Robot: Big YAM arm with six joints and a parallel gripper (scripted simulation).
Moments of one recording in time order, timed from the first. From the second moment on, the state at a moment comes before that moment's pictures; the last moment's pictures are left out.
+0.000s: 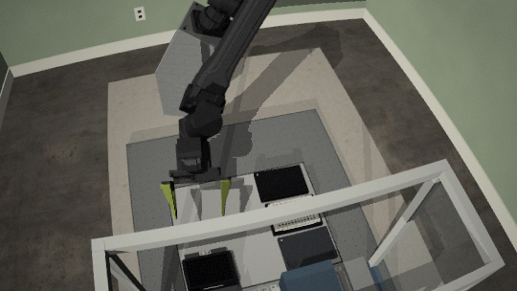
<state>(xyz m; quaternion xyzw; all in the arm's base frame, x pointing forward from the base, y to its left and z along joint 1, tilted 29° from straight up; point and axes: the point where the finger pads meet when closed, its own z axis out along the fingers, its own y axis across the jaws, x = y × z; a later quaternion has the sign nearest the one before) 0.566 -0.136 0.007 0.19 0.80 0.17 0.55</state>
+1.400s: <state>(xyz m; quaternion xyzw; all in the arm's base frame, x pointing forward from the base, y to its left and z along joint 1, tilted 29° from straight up) 0.521 -0.105 -0.071 0.14 0.94 0.23 0.22</state>
